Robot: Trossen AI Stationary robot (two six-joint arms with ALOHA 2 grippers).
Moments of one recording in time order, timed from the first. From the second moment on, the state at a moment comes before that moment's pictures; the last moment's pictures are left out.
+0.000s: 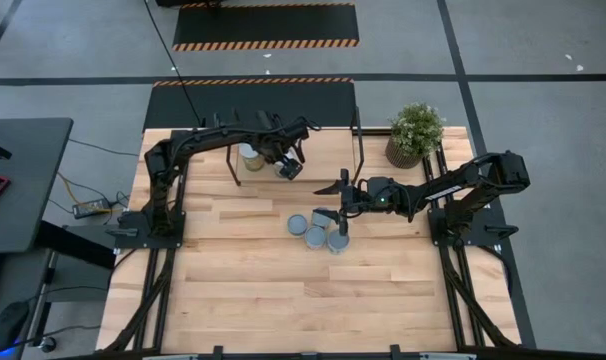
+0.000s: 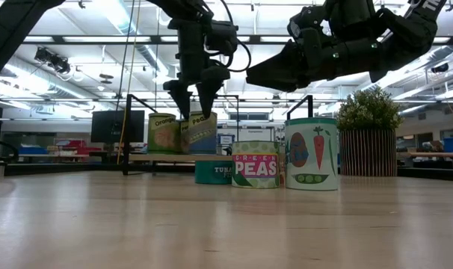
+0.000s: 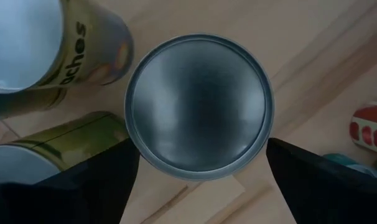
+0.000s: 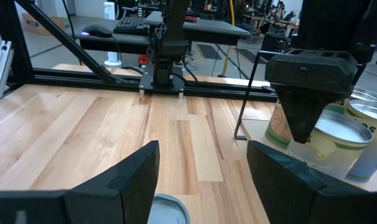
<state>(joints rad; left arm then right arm) 0.40 1.97 1.78 -1.18 -0.14 -0.38 -0.05 1.50 0.53 0.85 0.03 -0.12</state>
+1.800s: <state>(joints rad) 0.32 1.93 1.79 -1.16 -0.21 -0.20 -0.05 1.50 0.53 0.85 0.03 -0.12</state>
